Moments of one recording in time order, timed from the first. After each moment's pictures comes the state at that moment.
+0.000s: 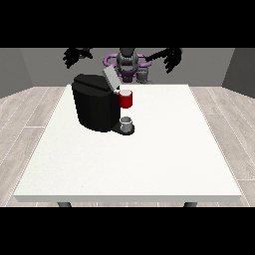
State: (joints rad) left arm -0.82 0.19 0.31 -0.65 -0.41 -0.21 -0.24; right arm -0.13 -0.12 -0.08 -1.41 -0.09 -0.06 -0.06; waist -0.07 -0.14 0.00
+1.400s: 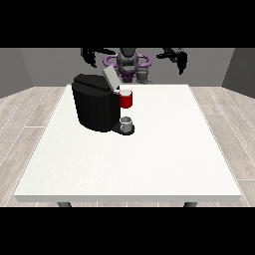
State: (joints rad) left arm -0.41 0.01 0.25 -1.07 -0.10 -0.30 -0.14; right arm -0.34 -0.17 -0.06 -1.33 -0.06 0.03 0.03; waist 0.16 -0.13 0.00
